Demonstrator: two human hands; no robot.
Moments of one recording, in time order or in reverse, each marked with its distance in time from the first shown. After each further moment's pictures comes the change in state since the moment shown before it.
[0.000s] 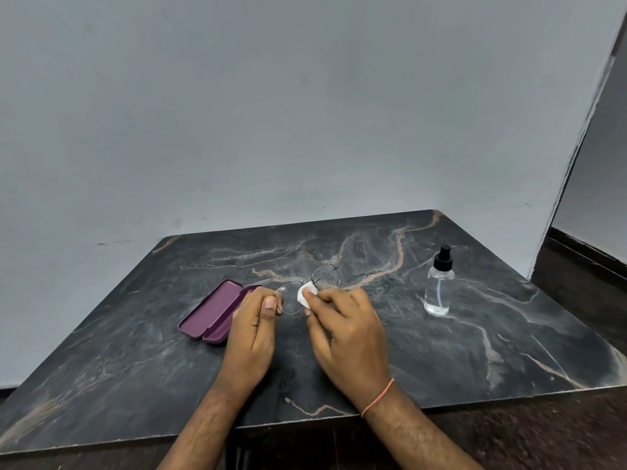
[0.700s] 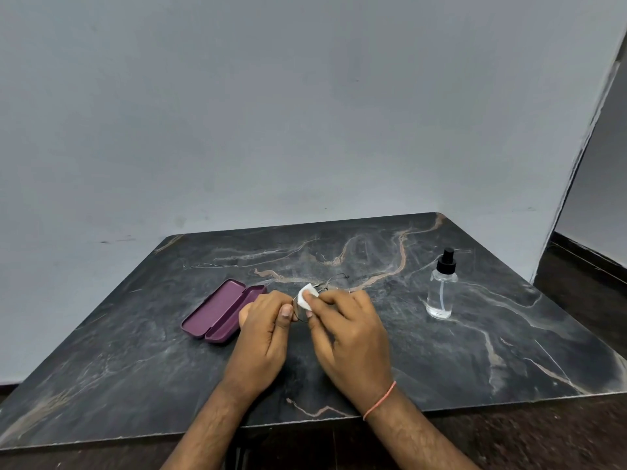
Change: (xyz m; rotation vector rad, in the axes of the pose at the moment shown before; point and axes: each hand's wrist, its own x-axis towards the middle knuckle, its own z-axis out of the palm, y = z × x) left_hand -0.006 0.004 0.003 0.185 -0.093 0.091; right_hand -0.001 0.000 -0.001 0.021 -0.004 -0.010
